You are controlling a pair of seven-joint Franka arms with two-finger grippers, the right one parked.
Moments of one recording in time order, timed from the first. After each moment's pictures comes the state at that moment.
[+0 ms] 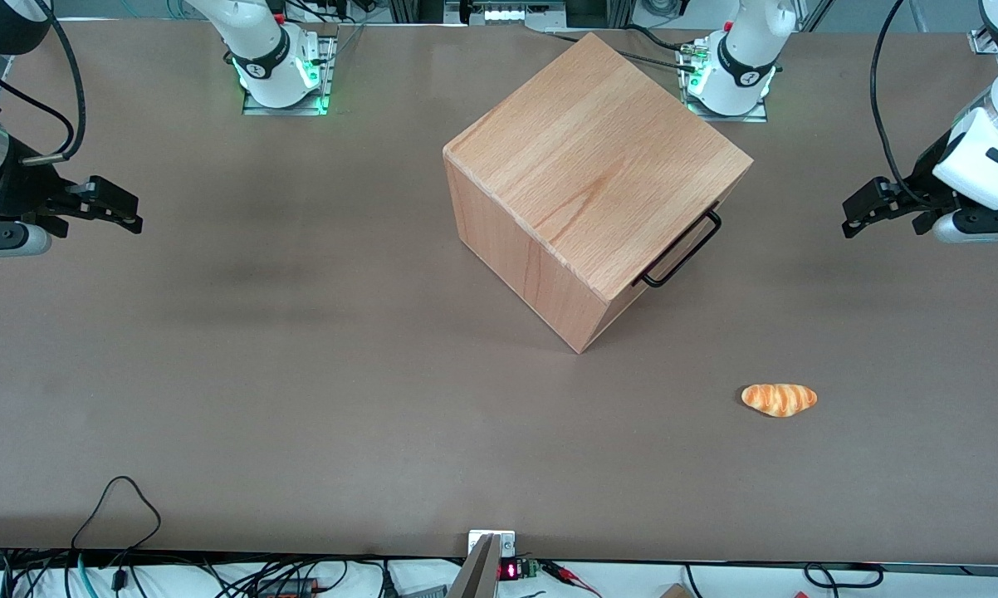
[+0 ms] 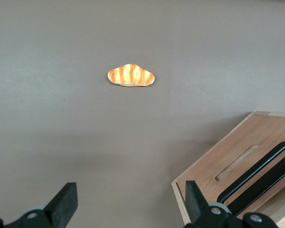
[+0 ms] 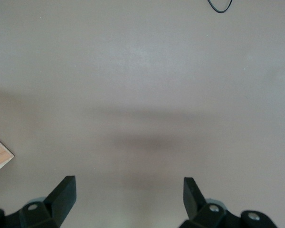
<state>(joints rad) -0.03 -0.05 -0.01 -1.75 0.00 1.77 -0.11</state>
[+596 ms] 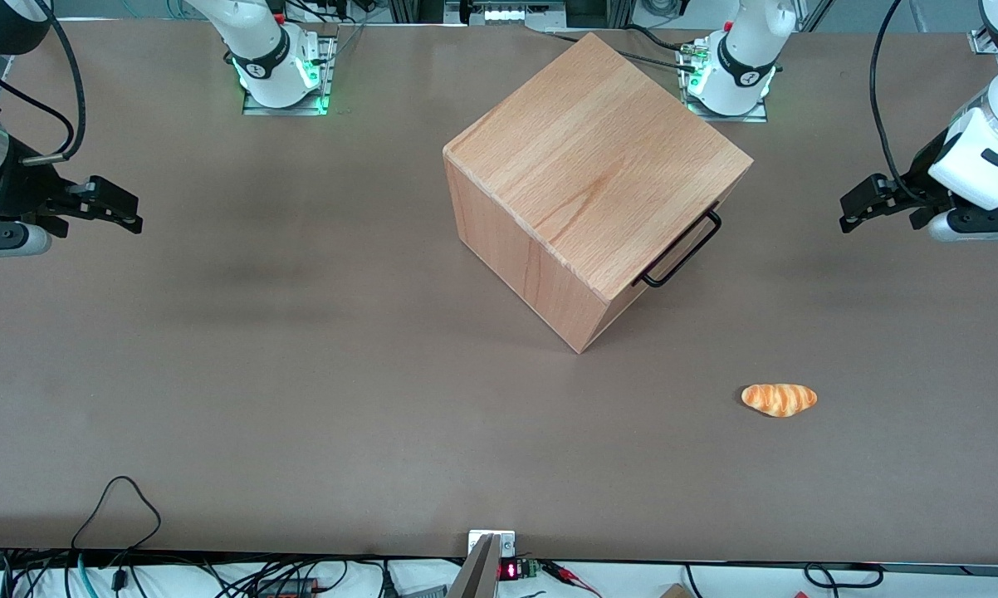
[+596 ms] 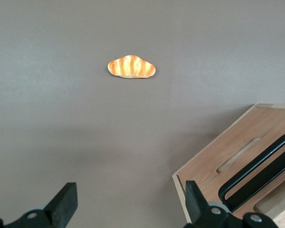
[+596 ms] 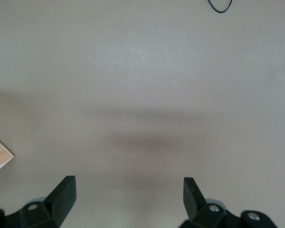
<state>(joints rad) -0.03 -0.05 -0.01 -1.75 0.00 1.74 -0.11</state>
